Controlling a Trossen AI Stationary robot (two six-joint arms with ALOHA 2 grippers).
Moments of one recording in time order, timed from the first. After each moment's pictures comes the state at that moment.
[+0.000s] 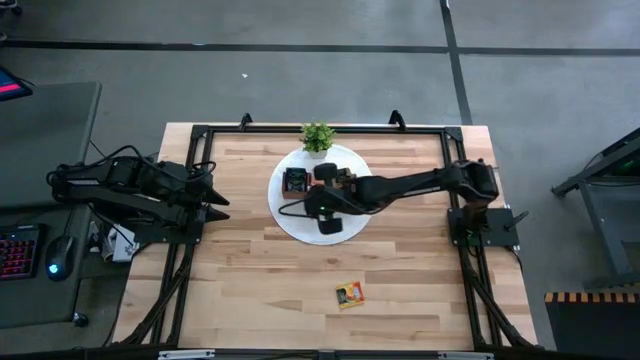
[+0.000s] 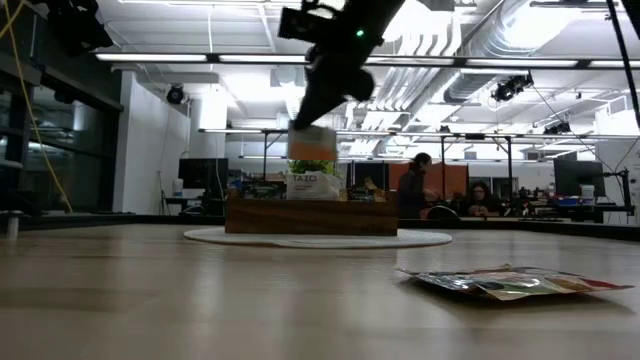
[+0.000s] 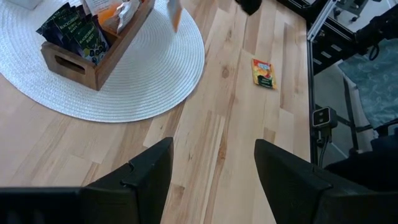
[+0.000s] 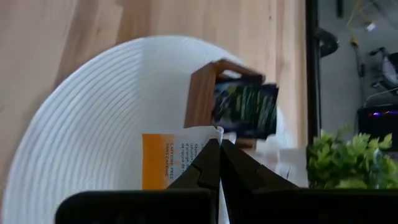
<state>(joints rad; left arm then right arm) -0.12 0.54 0.88 -1.00 -0.01 -0.53 0.05 1.90 1.55 -0.57 0.41 -0.32</state>
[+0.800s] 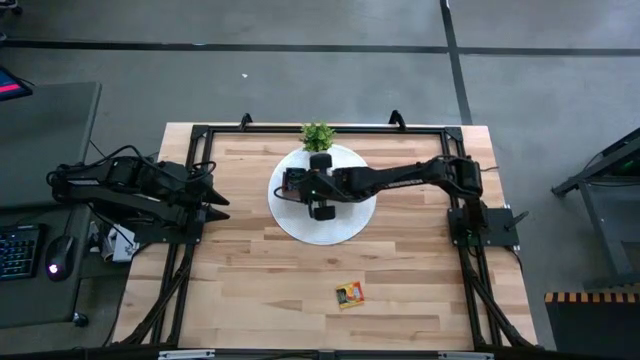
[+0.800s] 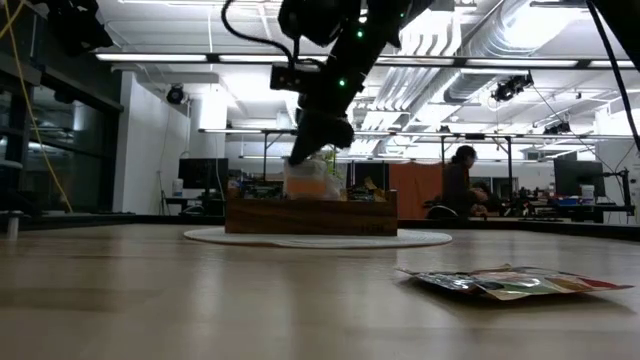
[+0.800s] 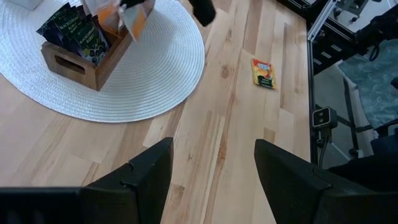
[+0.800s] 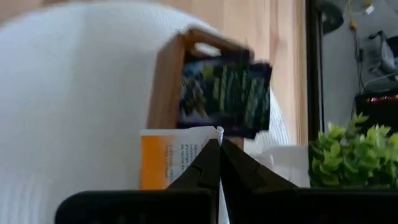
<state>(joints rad) -0.12 0.54 0.88 -1.00 -0.01 -0.53 -0.07 2.01 1.56 -0.44 0.39 -0.39</state>
